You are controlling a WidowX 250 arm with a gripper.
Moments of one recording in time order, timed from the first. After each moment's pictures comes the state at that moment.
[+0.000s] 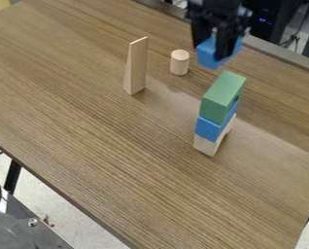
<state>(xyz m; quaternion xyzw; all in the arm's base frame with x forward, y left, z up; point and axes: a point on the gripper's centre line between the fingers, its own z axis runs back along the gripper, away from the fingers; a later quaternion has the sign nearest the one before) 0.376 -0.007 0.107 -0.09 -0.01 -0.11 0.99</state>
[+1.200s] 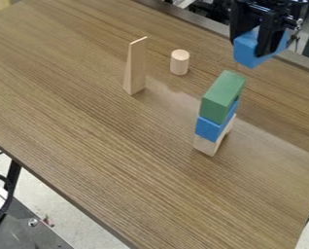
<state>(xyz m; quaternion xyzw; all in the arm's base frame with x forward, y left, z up) 0.352 -0.068 0.138 -0.08 0.04 -0.14 0.99</state>
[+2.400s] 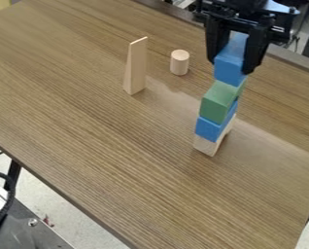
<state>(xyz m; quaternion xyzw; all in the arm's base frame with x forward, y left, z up) 0.300 -0.069 0.148 -0.06 0.01 0.01 1.00</state>
